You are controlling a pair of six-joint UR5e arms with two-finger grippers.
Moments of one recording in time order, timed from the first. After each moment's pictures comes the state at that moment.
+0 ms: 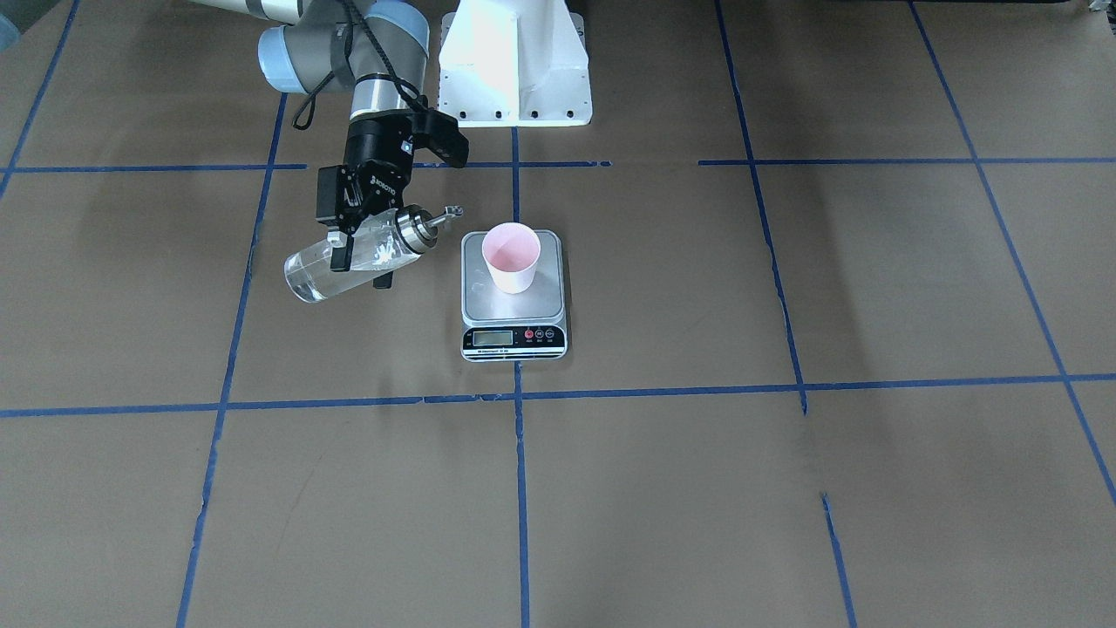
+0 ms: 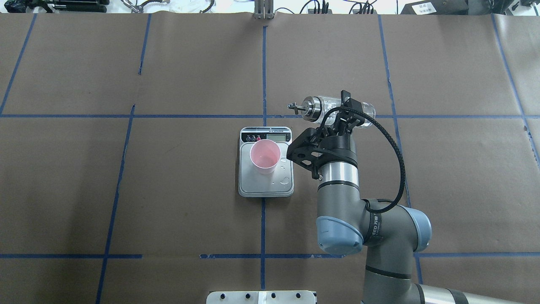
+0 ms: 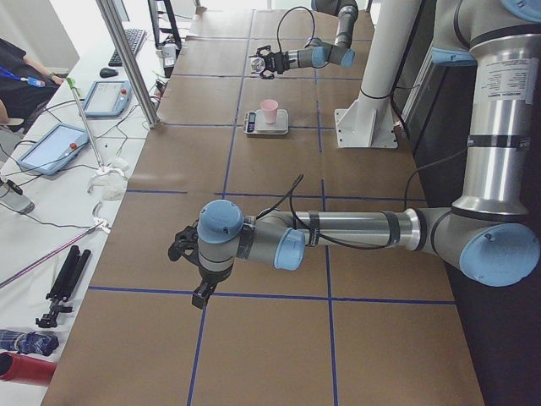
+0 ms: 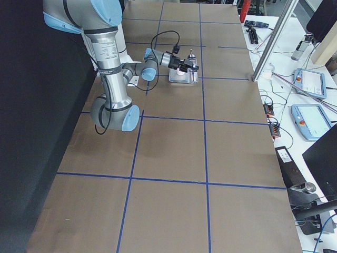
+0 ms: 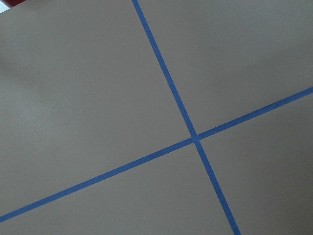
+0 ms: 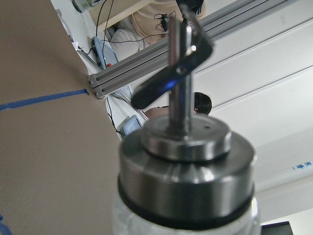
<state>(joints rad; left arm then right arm) -1.63 -1.58 -1.55 -1.81 -2.31 0.28 0.25 -1.15 1.80 -1.32 0.38 0.25</state>
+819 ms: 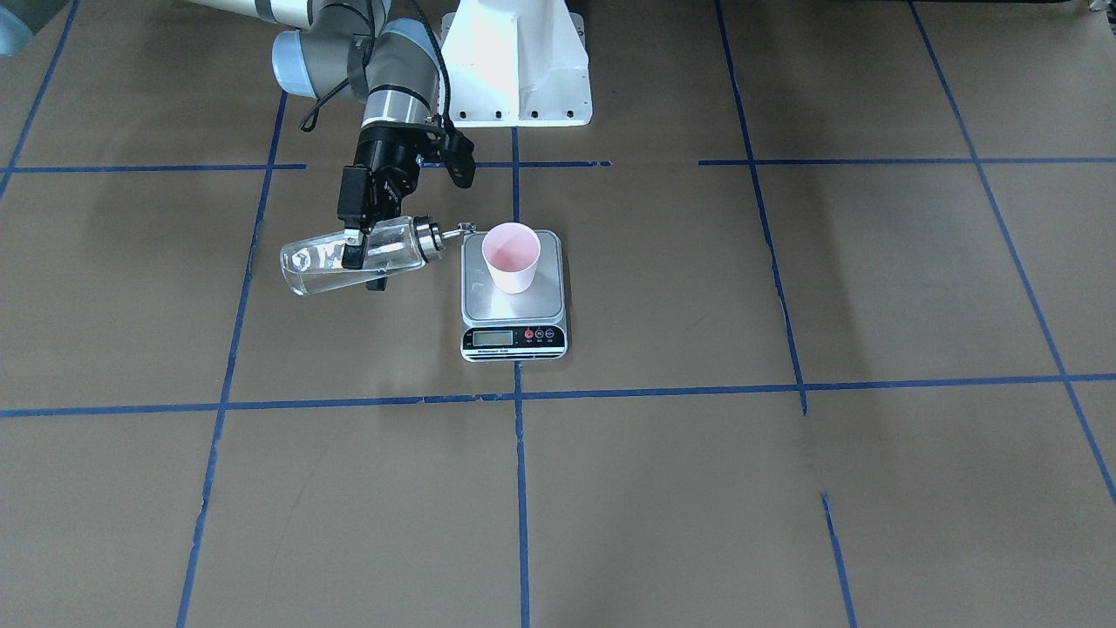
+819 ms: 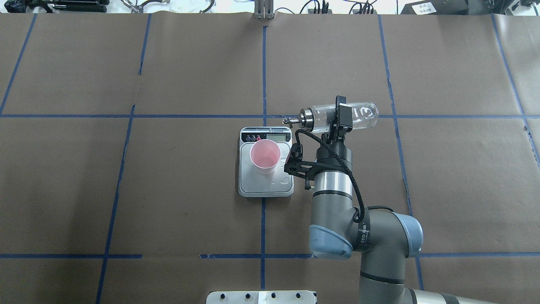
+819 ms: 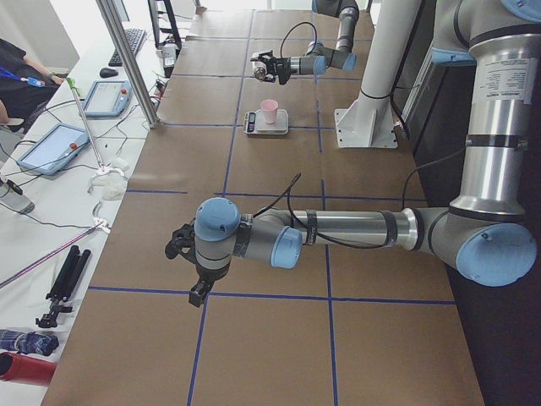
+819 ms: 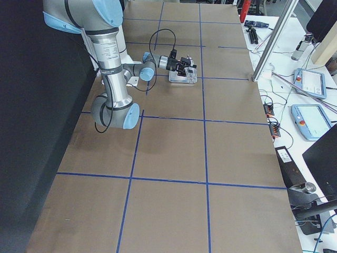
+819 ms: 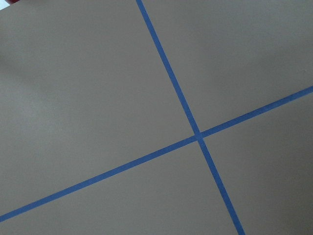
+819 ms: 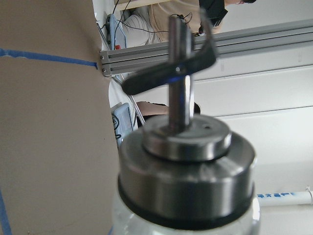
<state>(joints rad) -1.63 -1.59 -1.55 -1.81 -2.31 0.28 0.22 -1.15 1.74 -1.40 0.27 0.08</state>
